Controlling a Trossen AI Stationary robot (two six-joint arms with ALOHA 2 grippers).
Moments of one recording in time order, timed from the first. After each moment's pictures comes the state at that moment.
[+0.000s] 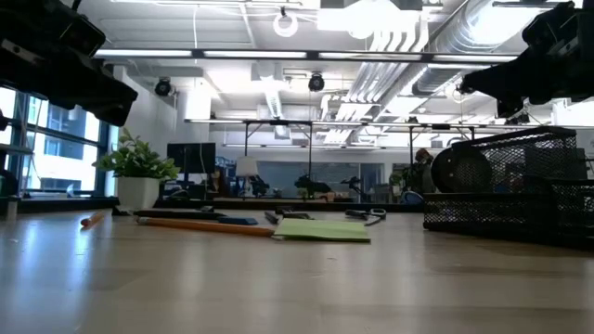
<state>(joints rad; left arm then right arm) 0.12 0.17 0.07 -0.11 0.13 -0.03 0.10 0.01 0.02 0.01 0.25 0.04</state>
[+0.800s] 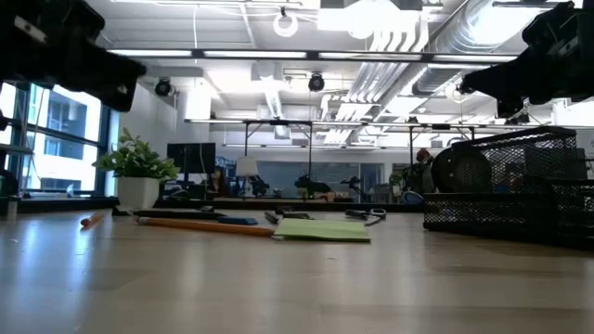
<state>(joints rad) 0.12 0.17 0.07 0.06 0.10 -0.06 0.10 0.01 0.02 0.01 0.25 0.05</state>
